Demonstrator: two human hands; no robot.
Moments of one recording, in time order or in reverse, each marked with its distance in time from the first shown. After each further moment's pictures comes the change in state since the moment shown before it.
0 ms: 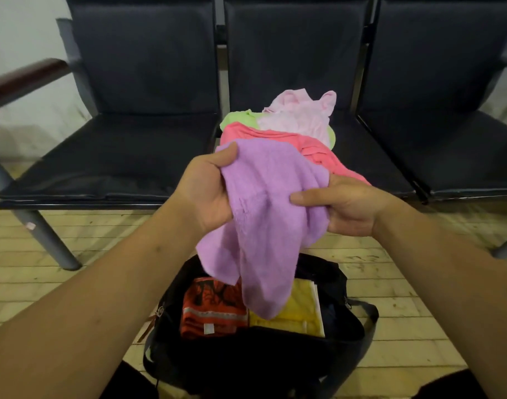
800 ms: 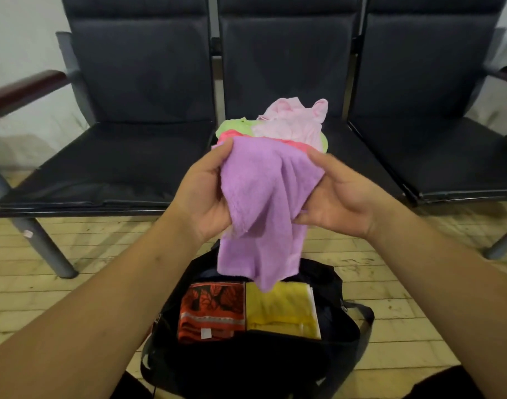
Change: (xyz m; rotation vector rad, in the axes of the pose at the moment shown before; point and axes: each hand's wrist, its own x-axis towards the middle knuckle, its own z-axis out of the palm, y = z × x) left_hand -0.011 -0.007 0.005 -0.091 -0.154 0.036; right_hand -0.006 -0.004 -0.001 0.205 0.056 -0.056
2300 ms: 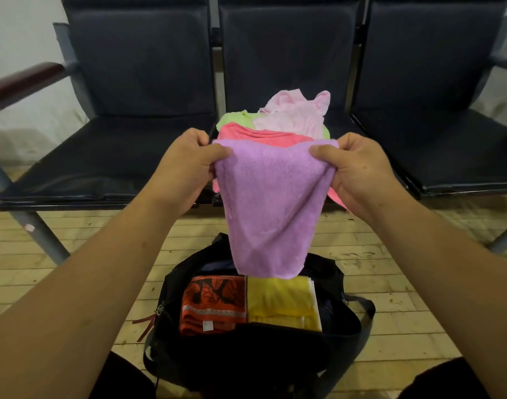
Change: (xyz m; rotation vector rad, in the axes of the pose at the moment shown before) left_hand 0.013 0.031 -0.027 0.917 0.331 0.321; right_hand 0.007 -0.007 -0.009 -0.431 0.559 -0.461
